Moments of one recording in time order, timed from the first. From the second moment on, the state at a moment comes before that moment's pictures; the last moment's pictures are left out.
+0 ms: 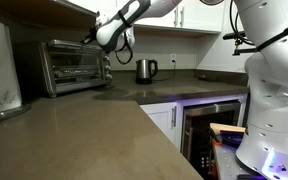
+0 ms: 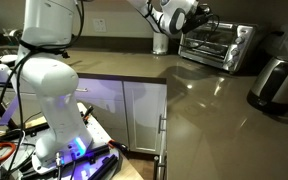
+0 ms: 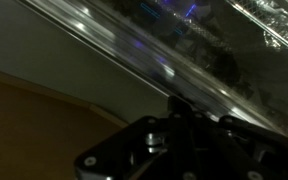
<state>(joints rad) 0.19 0.43 -0.30 -1.75 0.10 3.44 -0.52</state>
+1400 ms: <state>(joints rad) 0.44 0.26 -0.51 -1.97 0.13 3.36 -0.52</state>
